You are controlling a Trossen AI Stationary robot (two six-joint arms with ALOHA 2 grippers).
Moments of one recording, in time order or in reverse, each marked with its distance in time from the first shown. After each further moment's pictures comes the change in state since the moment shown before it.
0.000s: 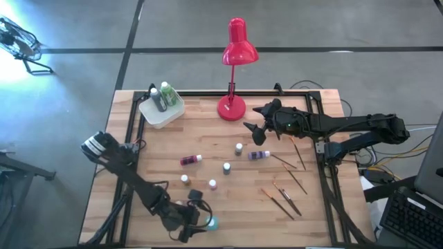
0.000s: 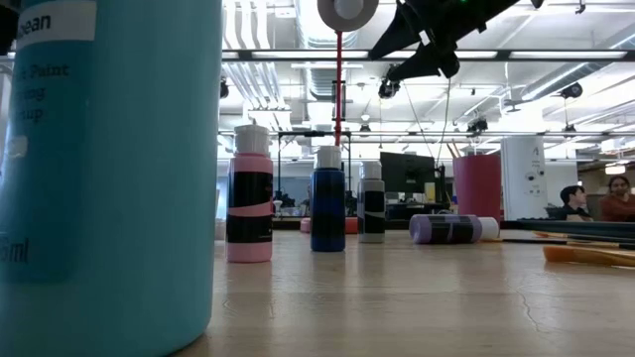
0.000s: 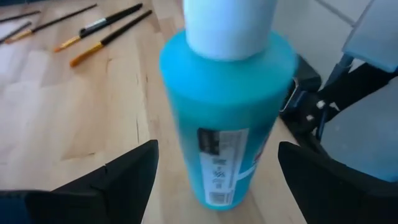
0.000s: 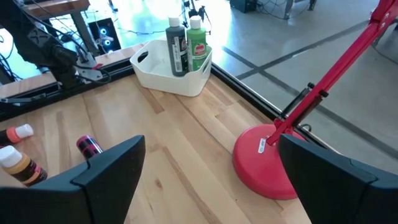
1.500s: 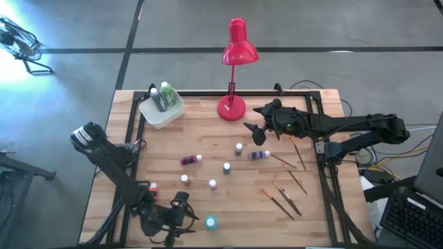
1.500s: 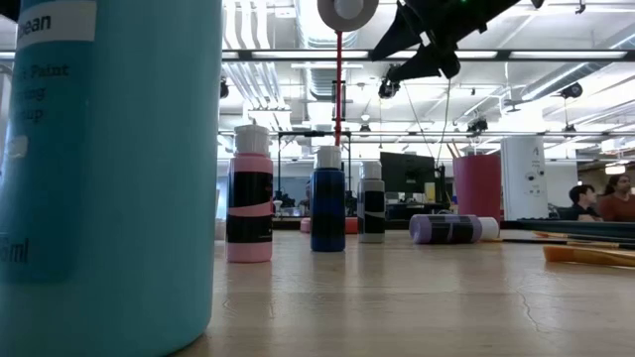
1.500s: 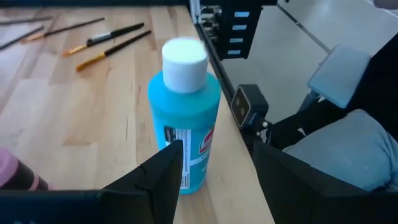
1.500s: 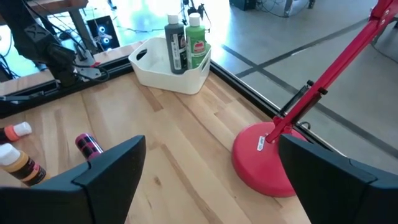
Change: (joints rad) left arm -0.134 -0.188 -0.014 -0.134 -0.113 -0.167; right arm 0.000 0.000 0.000 -0.009 0.001 0.003
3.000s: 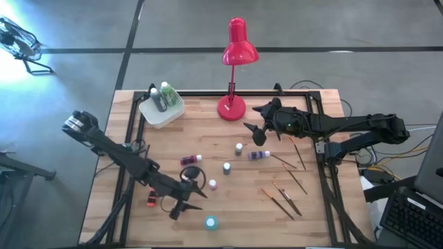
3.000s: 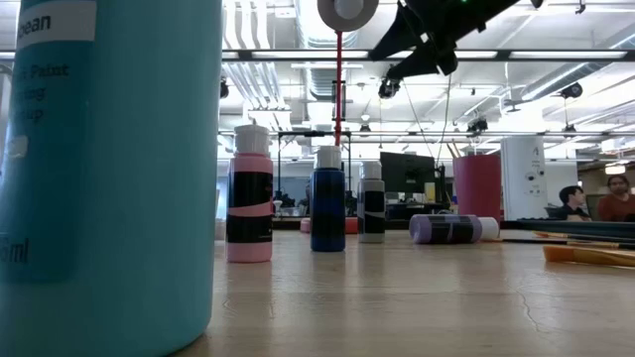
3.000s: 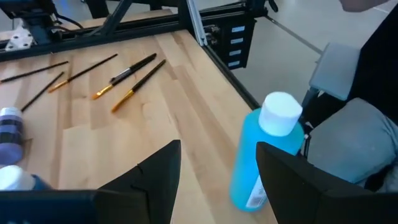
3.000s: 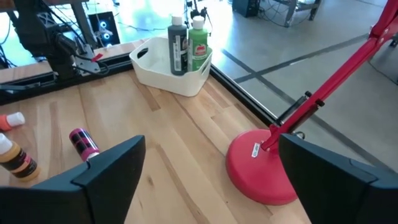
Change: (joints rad) left arm 0.312 -0.210 -0.084 -0.026 0.367 0.314; right arm 0.000 0.000 0.000 0.011 -0.001 -0.079
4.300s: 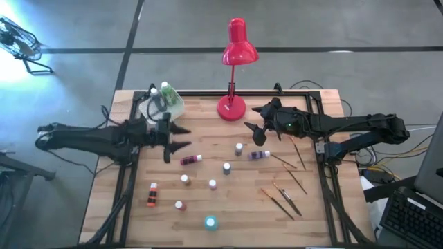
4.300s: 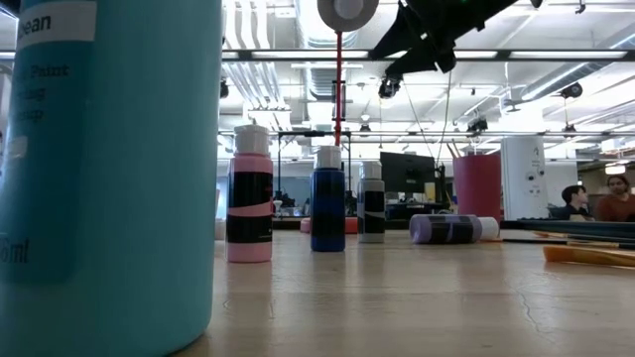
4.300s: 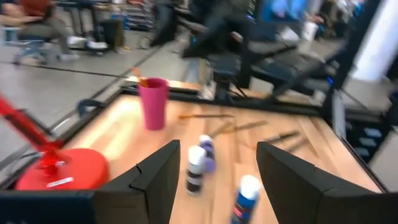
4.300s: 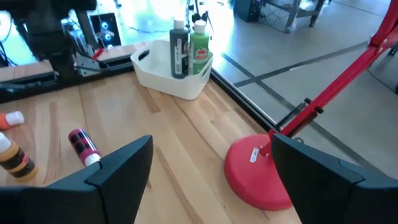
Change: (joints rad) left arm 0.556 -0.635 -0.246 -0.107 0.056 0.012; right arm 0.001 0.000 0.000 0.017 -0.001 -0.032
